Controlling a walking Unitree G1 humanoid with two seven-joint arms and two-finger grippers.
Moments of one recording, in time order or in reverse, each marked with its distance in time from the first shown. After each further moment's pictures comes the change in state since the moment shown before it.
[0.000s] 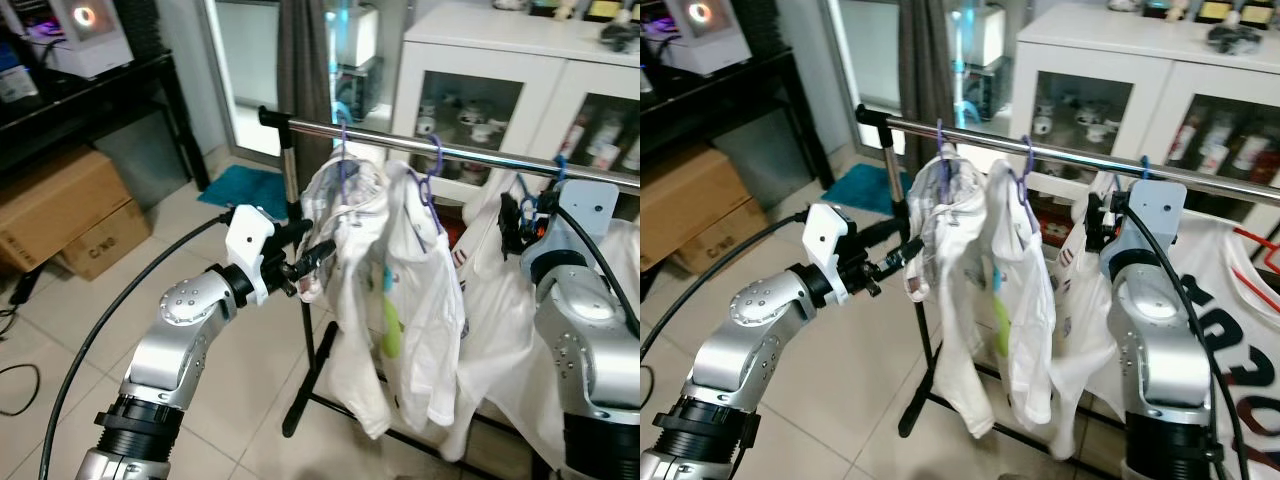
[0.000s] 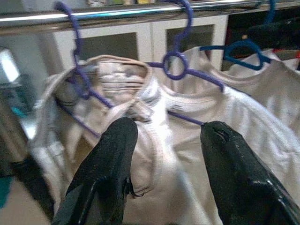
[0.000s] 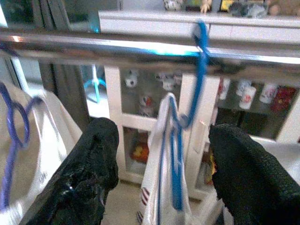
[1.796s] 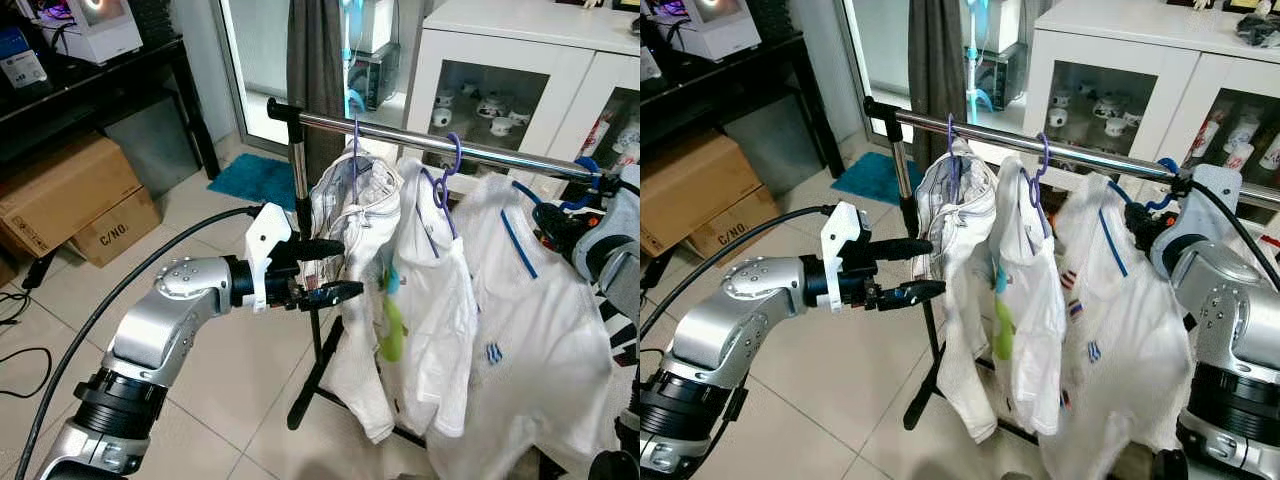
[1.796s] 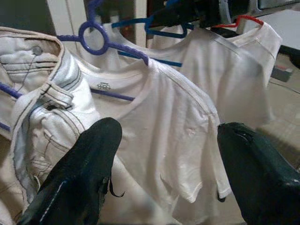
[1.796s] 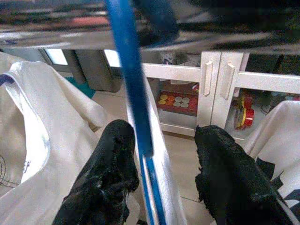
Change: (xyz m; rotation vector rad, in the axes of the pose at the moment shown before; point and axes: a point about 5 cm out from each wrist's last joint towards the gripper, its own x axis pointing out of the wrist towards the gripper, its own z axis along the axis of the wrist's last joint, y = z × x) left arm 0.000 -0.012 0.019 -0.012 0.133 -0.410; right arm 0.017 -0.053 0.014 0.166 0.270 0.052
